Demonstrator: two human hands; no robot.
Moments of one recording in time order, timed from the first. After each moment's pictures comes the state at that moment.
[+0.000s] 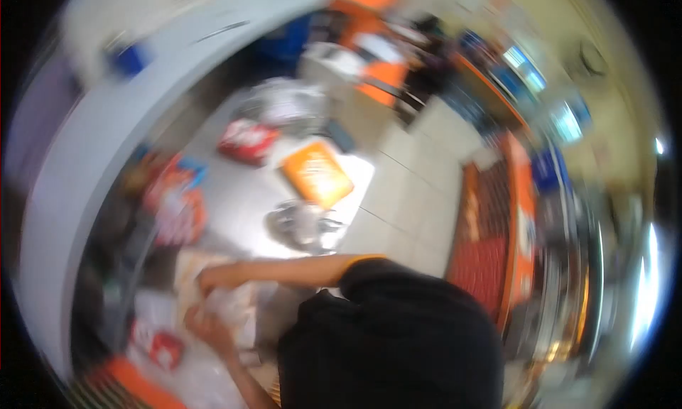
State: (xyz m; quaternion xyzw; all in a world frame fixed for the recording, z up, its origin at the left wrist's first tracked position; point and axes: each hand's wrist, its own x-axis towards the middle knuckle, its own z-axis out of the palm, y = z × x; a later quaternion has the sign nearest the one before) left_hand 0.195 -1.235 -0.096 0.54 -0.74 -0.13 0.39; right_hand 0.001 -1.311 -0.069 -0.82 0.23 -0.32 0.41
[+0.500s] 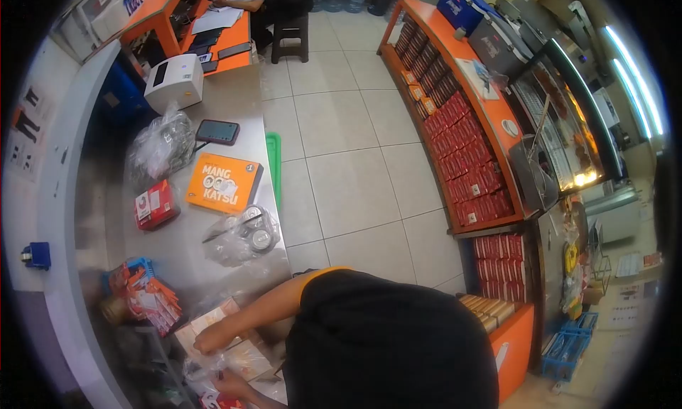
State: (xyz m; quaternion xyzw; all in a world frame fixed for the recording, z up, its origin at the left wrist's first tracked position) left_hand 0.204 -1.251 -0.068 0.54 -0.74 -0.24 0.32; right_hand 0.025 -1.285 -0.105 -0.82 0.38 -0.40 0.18
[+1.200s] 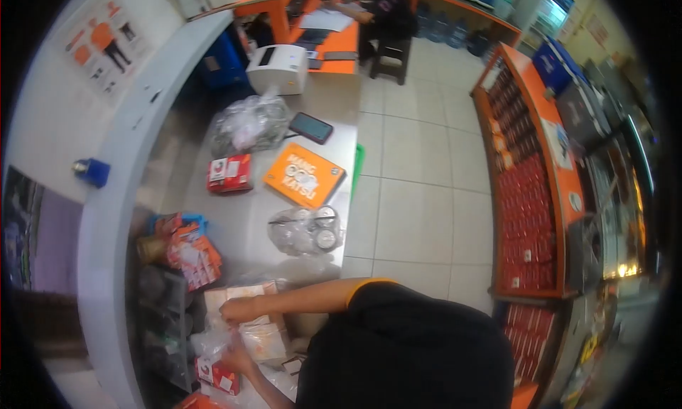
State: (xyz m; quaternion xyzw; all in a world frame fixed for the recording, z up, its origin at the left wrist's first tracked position) left_hand 0.190 -1.254 -0.046 0.72 -0.63 -0.21 0.19; right_hand 0.028 -1.294 -0.096 -0.78 0.42 -0.37 0.26
